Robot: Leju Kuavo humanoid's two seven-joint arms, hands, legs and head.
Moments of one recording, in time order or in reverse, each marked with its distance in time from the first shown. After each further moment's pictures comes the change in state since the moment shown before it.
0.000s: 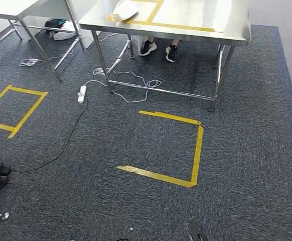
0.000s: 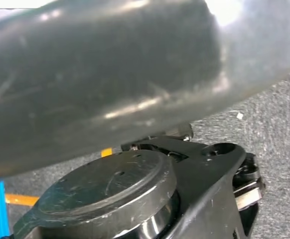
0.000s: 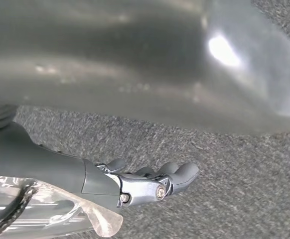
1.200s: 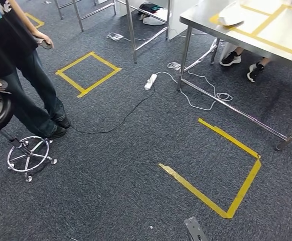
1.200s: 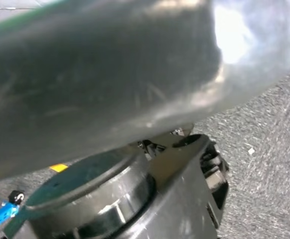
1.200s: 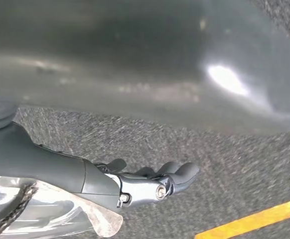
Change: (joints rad) left arm -0.008 0.004 0.002 0.008 -0.037 -0.023 -0.002; right arm 0.014 -0.005 0.011 -0.002 -0.003 -0.035 -0.029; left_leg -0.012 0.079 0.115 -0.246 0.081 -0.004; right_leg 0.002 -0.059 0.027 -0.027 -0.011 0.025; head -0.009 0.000
